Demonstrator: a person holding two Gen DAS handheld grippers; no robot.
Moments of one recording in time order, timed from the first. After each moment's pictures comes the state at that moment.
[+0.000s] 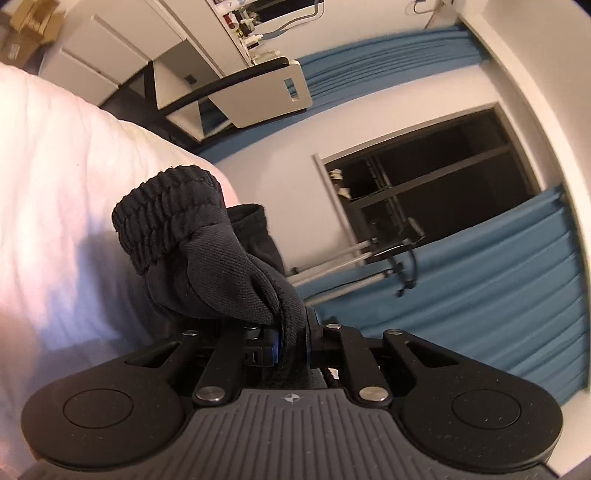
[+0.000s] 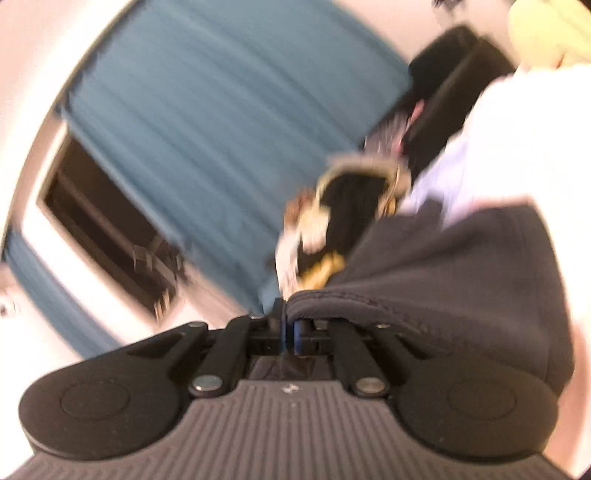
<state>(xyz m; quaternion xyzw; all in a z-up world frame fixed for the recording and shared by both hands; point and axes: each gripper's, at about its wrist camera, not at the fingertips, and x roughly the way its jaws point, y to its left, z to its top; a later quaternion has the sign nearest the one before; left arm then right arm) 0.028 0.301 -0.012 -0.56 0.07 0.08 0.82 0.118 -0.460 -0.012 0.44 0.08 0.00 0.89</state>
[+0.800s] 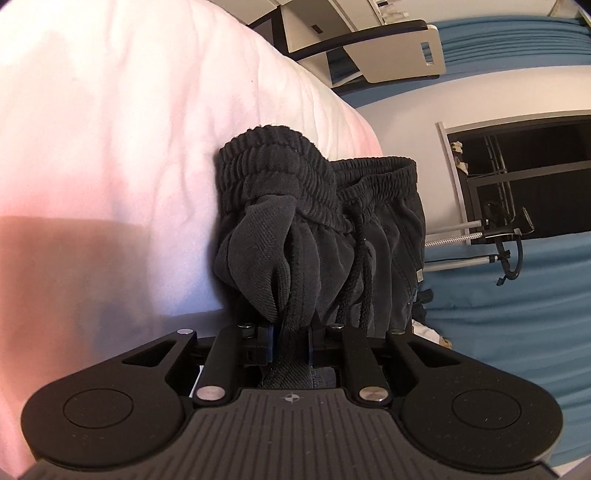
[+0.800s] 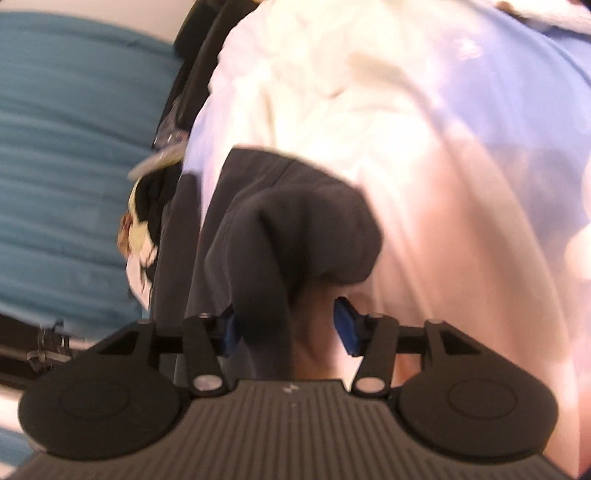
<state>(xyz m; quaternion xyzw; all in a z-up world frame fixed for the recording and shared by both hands) 0.012 0.310 -0.082 -0.61 0.22 0.18 0.74 0.082 -0.508 -0.104 0.61 0.23 -0.23 0.73</state>
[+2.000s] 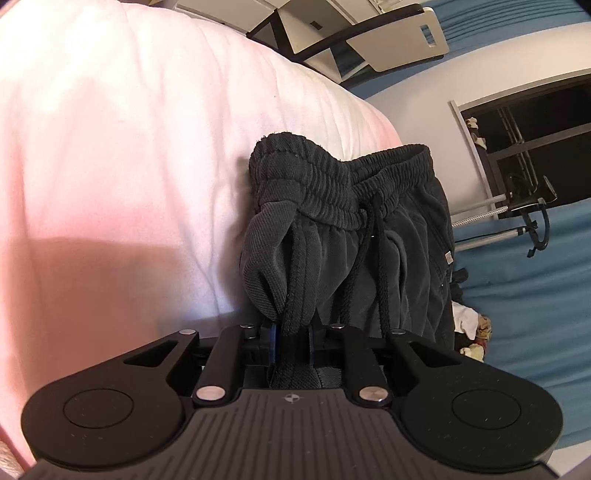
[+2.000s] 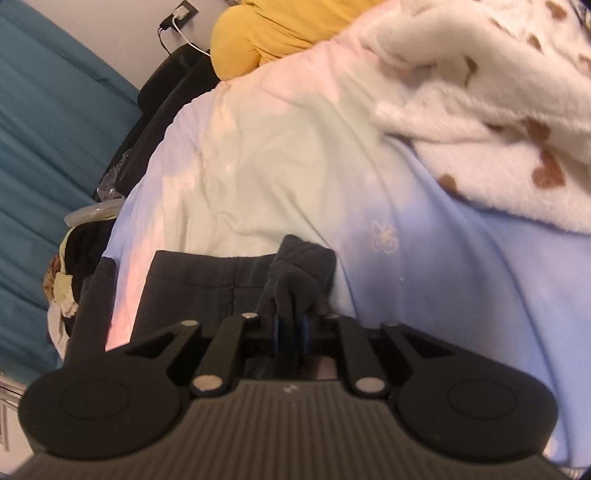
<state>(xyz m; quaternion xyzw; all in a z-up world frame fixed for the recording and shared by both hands) -0.008 0.312 -0.066 -0.55 0.28 0.20 0.76 0.063 -0.587 -0.114 0.50 0.22 -0.36 0.76</state>
